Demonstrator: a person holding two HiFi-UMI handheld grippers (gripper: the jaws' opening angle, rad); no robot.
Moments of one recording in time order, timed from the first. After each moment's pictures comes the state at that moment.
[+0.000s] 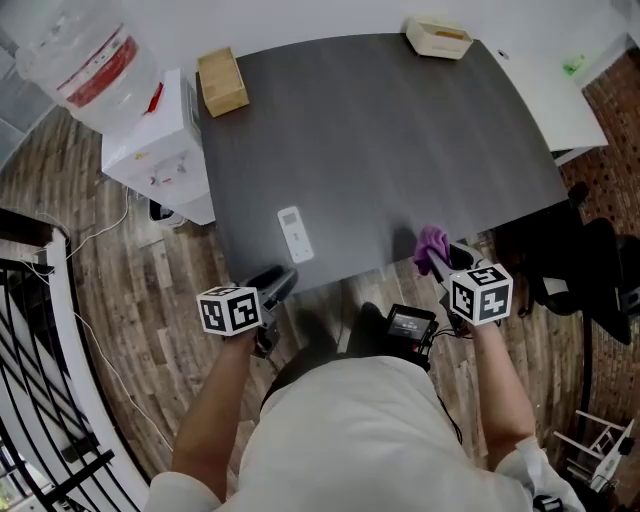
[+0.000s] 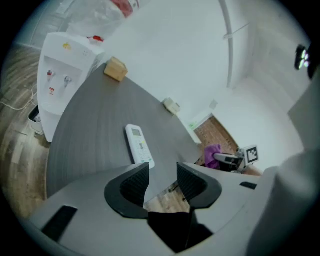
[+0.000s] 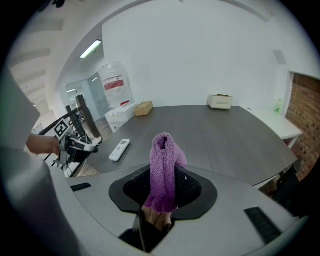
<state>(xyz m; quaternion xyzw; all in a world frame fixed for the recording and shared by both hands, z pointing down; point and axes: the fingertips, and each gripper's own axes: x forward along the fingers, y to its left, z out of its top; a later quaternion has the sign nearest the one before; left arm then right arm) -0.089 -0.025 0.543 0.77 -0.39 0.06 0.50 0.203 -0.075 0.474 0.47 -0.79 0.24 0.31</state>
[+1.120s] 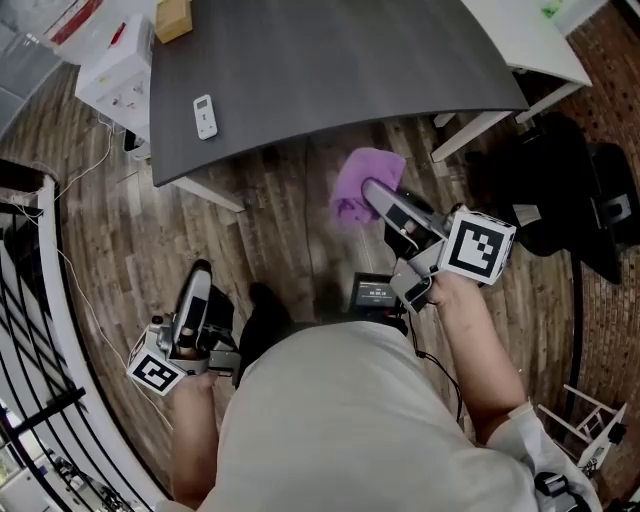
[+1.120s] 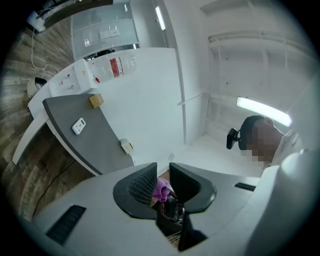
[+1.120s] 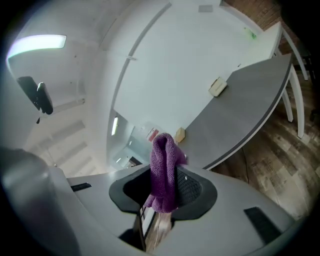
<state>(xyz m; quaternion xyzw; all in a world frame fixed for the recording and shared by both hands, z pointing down) 0.048 0.235 0.334 0.78 -0.38 -0.33 0.37 0.272 0.104 0.346 0.29 -0.85 0.45 -0.05</state>
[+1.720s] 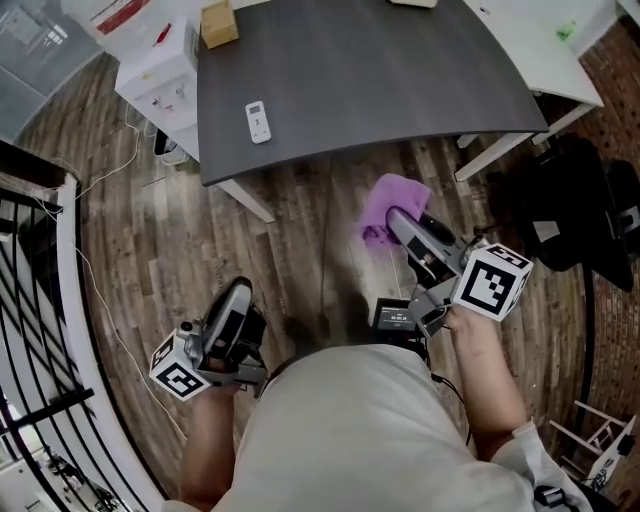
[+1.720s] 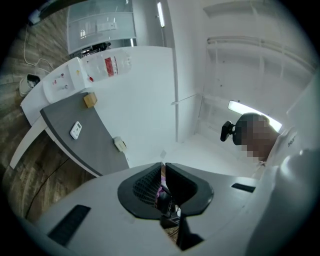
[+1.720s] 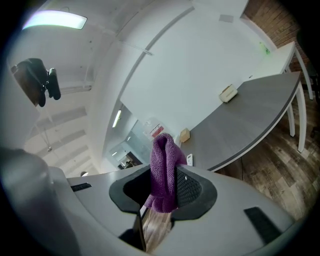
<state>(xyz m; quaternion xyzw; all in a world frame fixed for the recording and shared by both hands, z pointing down) 0.007 0.274 0.315 0.80 -0.33 -0.33 0.38 0.212 0.153 0.331 0.33 -0.86 0.40 -0.03</state>
